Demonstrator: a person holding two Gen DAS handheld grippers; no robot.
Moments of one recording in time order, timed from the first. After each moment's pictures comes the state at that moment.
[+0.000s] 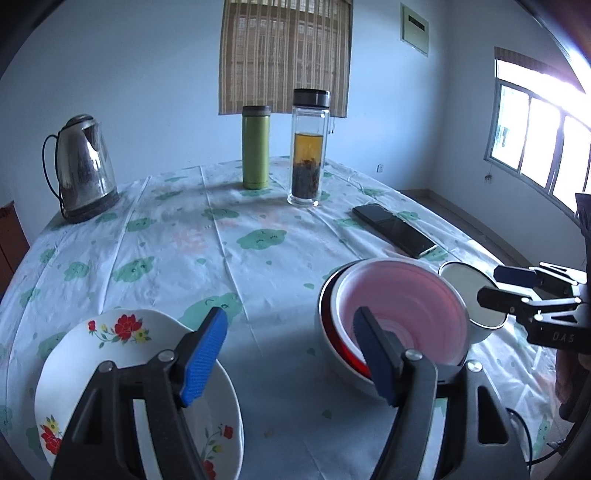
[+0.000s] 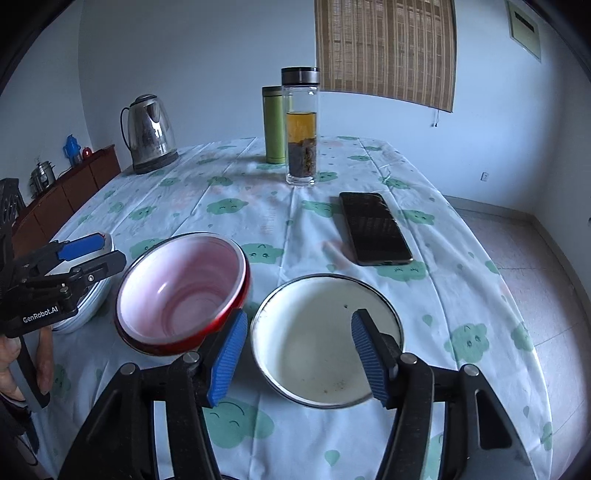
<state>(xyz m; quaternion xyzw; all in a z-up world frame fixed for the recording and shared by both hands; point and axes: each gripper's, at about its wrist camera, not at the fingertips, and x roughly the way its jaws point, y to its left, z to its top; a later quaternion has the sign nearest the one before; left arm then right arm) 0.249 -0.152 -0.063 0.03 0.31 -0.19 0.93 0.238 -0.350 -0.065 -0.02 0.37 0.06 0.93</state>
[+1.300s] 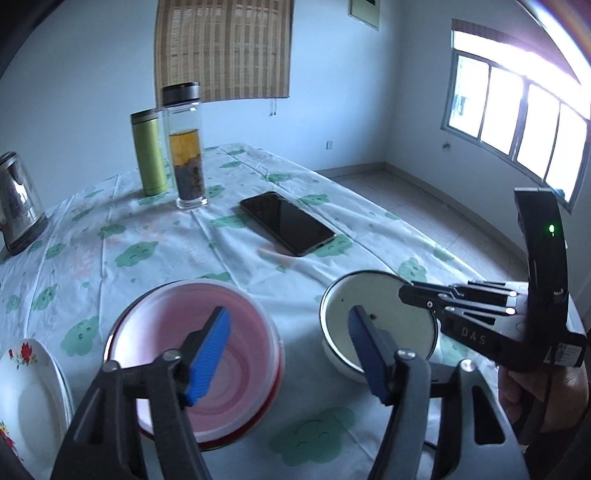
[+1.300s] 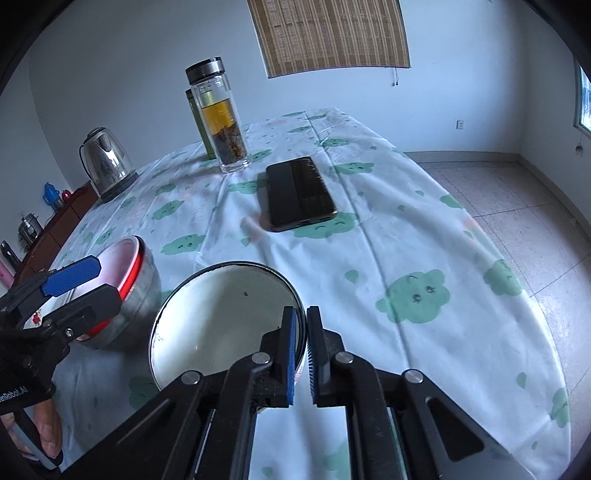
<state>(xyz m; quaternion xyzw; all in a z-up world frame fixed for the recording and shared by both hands) 0.225 -0.298 -0.048 0.07 0.35 -0.27 0.89 0.236 -0.448 -0.093 0.08 0.40 0.02 0.91</state>
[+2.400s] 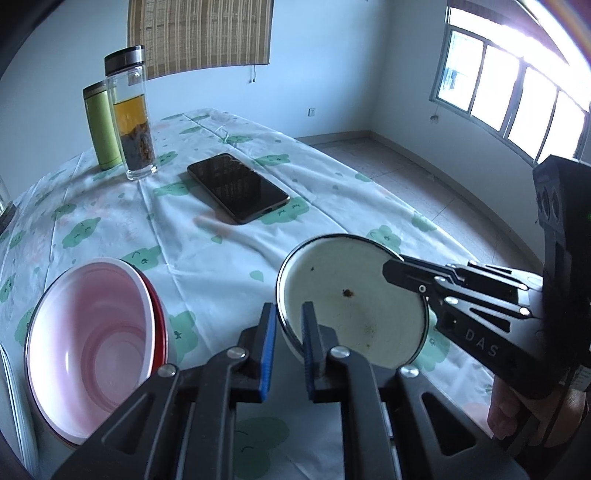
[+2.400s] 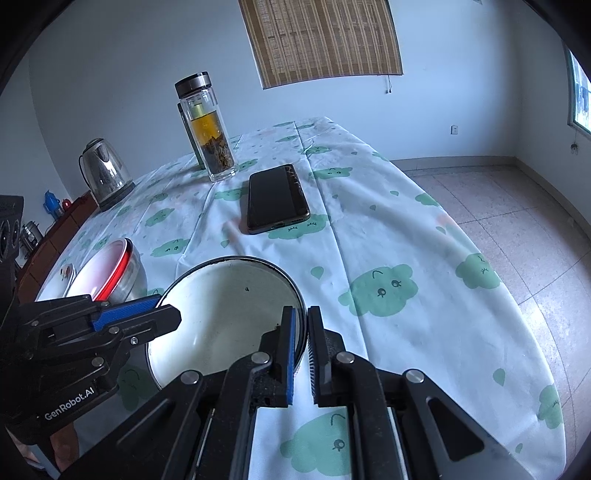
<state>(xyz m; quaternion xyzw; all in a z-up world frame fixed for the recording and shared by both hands) 0.225 -0.354 -0.074 0.08 0.40 -0.30 0.86 0.221 -0.473 -0.099 0.10 0.38 0.02 0.92</state>
